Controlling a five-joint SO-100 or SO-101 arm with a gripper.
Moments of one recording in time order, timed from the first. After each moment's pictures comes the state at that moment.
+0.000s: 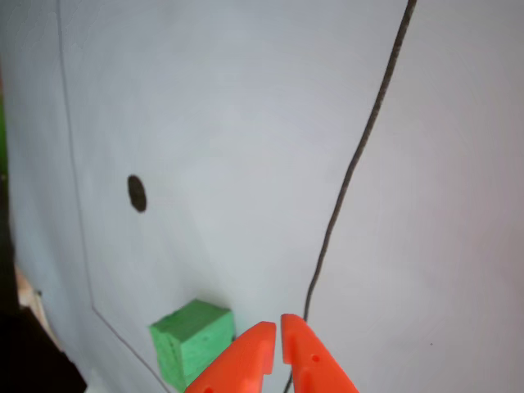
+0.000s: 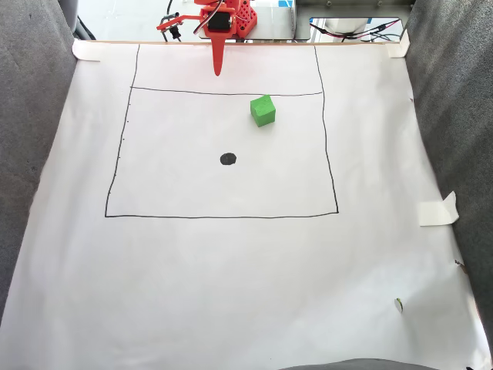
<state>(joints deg) 3.0 187.0 174.6 54.6 -1.0</state>
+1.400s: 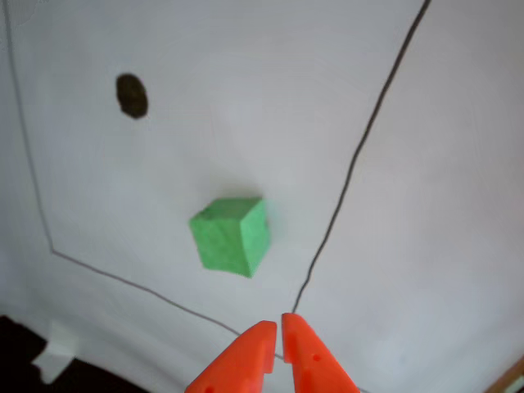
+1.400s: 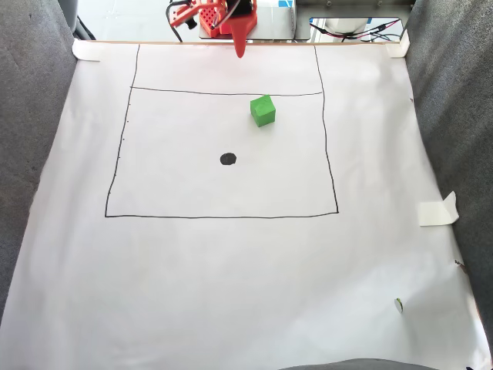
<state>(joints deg) -13.1 126.4 119.6 69.9 8.7</state>
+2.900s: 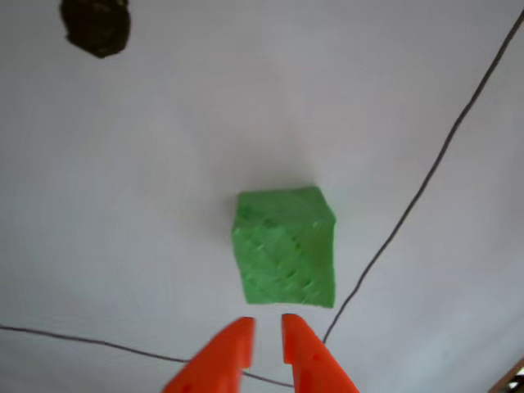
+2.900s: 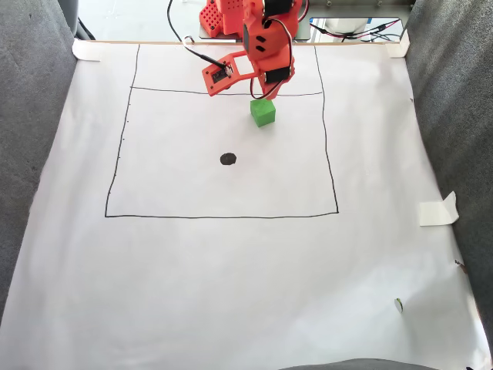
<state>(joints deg) -19.2 76.1 76.3 80.3 10.1</state>
